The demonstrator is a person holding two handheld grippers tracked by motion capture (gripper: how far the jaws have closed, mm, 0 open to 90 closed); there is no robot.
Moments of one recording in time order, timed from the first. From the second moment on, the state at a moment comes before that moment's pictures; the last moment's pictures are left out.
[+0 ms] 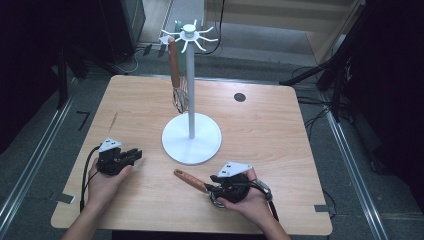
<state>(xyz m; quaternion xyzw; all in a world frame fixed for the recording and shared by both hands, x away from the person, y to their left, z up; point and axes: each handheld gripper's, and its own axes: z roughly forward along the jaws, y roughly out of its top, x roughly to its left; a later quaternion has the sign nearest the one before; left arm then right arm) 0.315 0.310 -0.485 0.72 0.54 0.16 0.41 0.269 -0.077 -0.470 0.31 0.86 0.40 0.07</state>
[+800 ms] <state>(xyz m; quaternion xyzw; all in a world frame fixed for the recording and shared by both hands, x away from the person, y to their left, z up) 0.308 0.344 -0.485 0.69 0.59 0.21 0.37 0.274 -0.041 -0.487 0.29 0.89 0.34 0.07</state>
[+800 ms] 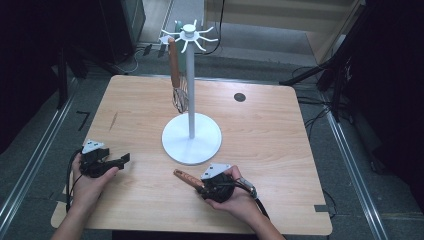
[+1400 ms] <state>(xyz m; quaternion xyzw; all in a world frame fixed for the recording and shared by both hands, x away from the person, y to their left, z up) 0.311 0.342 -0.487 0.69 0.59 0.21 0.35 0.269 -0.037 -0.490 0.28 0.89 0.35 0.10</state>
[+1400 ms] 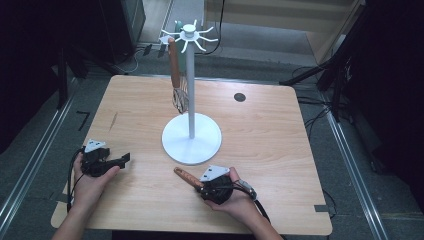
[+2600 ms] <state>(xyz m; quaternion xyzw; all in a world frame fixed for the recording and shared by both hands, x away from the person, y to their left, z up) 0.312 0.342 -0.487 0.69 0.59 0.21 0.35 0.270 -0.053 -0.484 0.31 0.86 0.40 0.10</state>
